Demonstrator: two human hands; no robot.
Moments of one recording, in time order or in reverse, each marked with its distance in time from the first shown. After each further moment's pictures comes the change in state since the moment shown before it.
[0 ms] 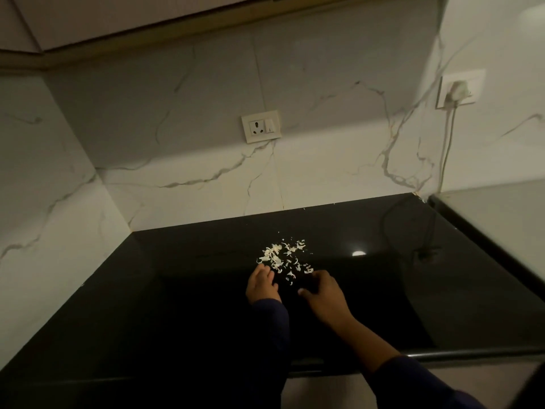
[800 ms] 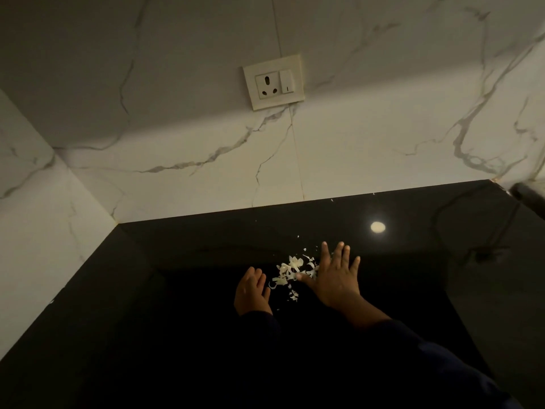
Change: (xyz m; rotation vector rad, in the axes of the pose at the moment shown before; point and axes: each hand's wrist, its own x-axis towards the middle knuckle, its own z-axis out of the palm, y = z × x) left_hand 0.194 -0.006 0.040 0.203 0.253 -0.032; right_hand 0.223 0.012 0.057 -0.738 -0.133 -0.044
